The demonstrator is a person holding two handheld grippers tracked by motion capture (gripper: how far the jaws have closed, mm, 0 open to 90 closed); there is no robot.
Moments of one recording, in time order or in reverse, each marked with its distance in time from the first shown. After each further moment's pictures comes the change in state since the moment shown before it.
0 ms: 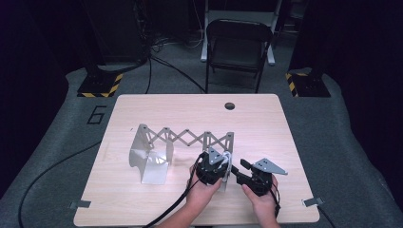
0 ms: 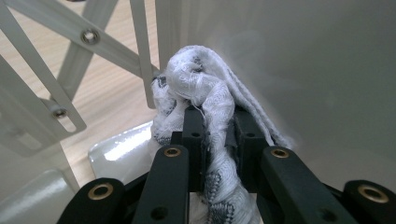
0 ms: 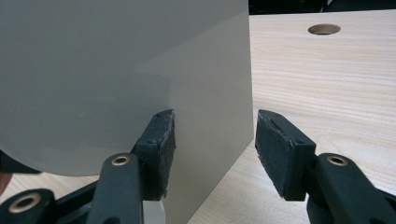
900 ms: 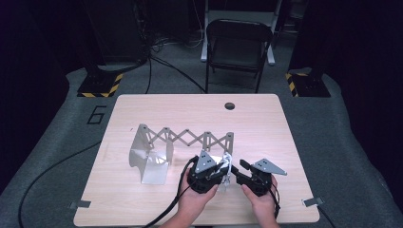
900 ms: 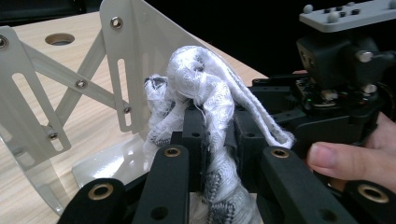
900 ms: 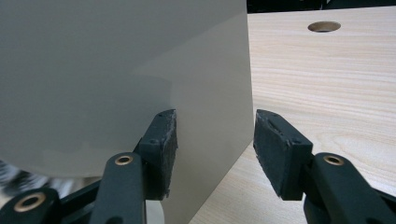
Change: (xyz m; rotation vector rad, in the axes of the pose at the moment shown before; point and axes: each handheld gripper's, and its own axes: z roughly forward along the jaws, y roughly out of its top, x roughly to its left) left arm -0.014 0.009 -0.062 -0.147 -0.126 -0.011; right arm 0.000 -0.002 0.002 0.001 -0.002 0.010
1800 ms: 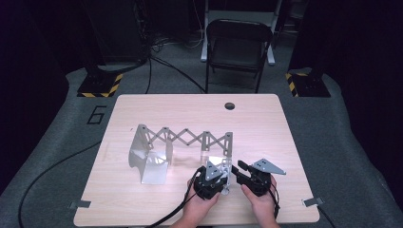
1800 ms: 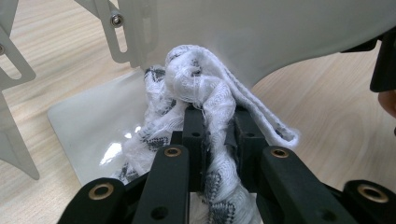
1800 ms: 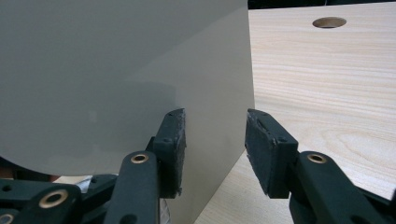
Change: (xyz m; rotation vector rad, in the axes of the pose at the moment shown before) left arm 0.012 -0.058 0.051 0.154 0.065 0.034; right arm 0.000 -0.001 0.002 0.017 0.011 0.003
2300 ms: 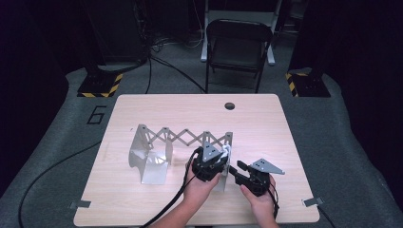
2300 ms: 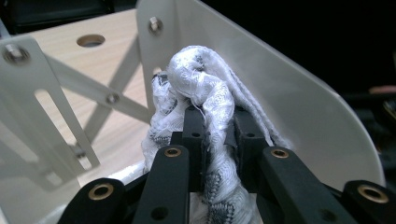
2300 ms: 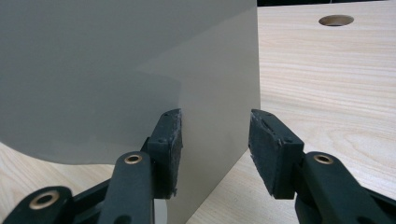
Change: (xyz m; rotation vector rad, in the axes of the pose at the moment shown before) left arm 0.017 0.067 -0.023 -0.128 0.053 -0.020; right arm 0.002 0.000 0.003 0.002 0.013 -0.018
